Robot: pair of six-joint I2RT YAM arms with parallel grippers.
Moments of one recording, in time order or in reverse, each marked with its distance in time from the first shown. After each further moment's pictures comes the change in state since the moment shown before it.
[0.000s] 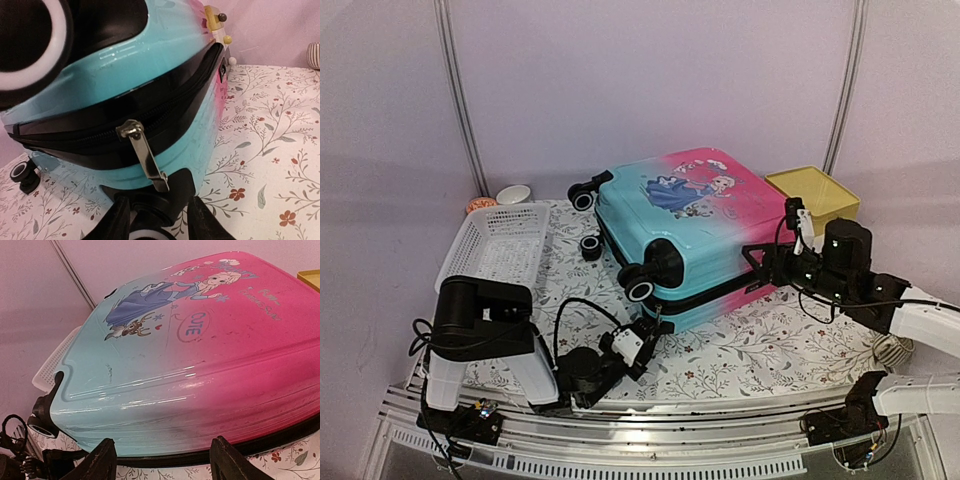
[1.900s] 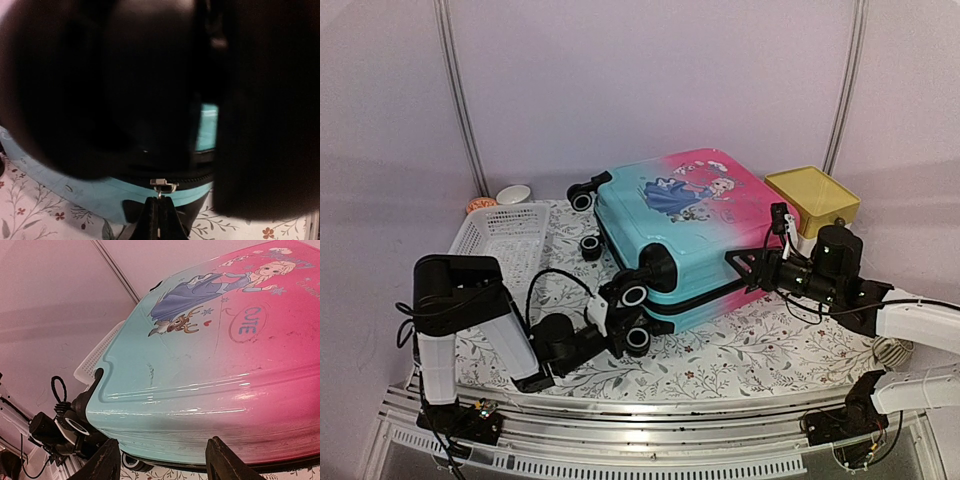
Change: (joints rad) left arm 0.235 -0.114 -0.096 0.002 0.385 -0.339; right arm -0.022 0.078 -0.076 0.246 -0.249 0.095
